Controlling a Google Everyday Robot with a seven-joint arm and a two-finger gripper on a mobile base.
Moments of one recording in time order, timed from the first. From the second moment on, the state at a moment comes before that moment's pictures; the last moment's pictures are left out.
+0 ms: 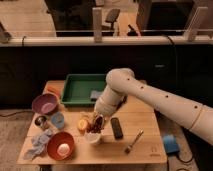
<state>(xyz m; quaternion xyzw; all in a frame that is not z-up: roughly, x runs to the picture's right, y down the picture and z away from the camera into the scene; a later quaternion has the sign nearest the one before) -0.041 0.155 0.673 -0.26 -0.43 -0.44 0.74</state>
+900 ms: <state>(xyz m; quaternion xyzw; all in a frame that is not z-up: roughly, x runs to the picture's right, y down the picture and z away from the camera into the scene) -0.048 0.170 0.664 -0.27 -0.44 -0.45 0.72</state>
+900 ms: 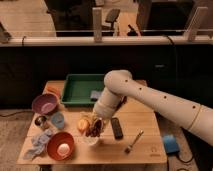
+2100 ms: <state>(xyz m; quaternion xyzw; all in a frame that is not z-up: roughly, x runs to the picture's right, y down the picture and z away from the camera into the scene) -0.046 0.143 0.648 -0.23 -0.40 -0.50 0.73</state>
